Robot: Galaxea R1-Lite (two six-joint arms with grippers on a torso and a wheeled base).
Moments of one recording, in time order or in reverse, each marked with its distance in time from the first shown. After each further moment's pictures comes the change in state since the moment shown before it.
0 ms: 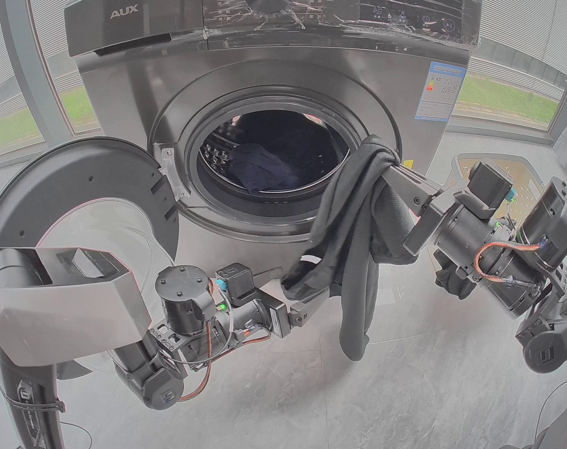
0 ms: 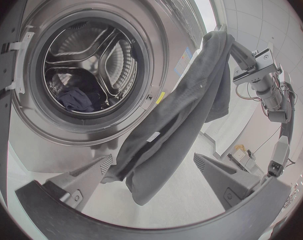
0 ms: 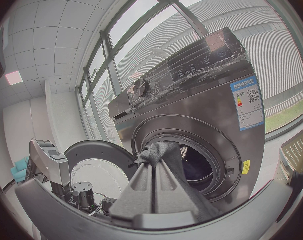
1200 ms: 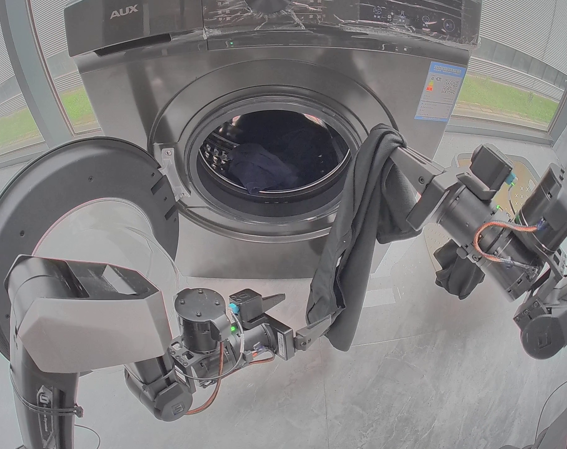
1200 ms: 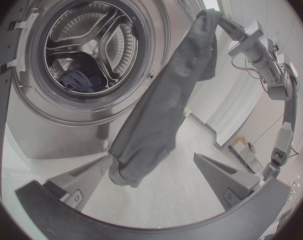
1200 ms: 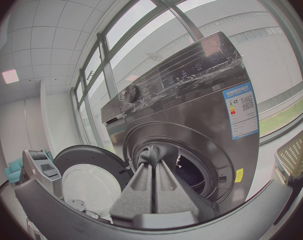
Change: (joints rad) left arm -0.027 0.085 0.028 0.000 0.027 0.017; right arm -0.044 0.019 -0.059 0.004 -0.019 0.004
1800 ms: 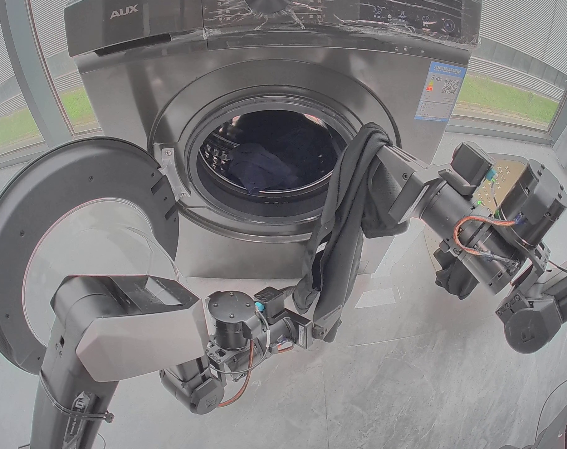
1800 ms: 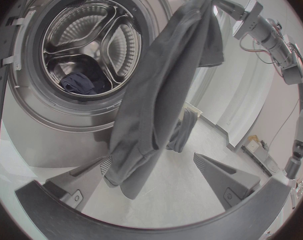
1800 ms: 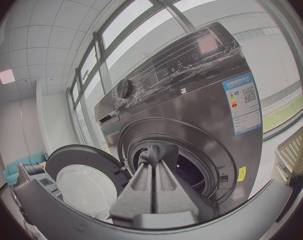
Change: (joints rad) left arm -0.023 0.160 -0.208 0.000 0.099 0.054; right arm -0.003 0.074 -0.065 -0.003 -0.024 0.013
